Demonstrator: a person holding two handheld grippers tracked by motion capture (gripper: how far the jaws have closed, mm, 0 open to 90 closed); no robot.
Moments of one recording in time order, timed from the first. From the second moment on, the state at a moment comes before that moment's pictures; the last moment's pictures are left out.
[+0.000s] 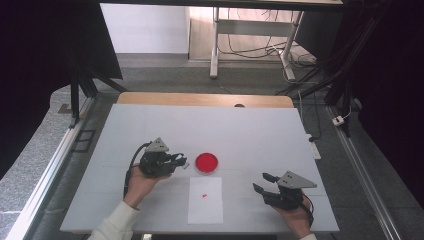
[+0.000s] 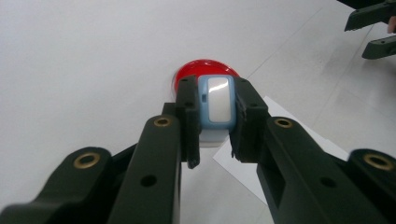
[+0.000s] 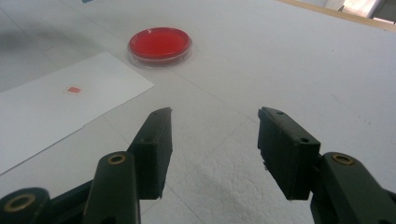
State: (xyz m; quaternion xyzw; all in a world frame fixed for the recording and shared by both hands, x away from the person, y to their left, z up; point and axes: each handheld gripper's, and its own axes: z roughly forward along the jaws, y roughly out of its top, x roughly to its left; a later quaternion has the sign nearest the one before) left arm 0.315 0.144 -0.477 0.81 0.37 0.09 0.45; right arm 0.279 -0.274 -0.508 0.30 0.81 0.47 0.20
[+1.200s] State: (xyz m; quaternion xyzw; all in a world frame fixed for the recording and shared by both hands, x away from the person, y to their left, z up) left arm 0.350 0.117 -0.514 0.84 0.39 0.10 0.37; right arm 0.283 -0.269 -0.511 0.30 0.81 0.46 0.19
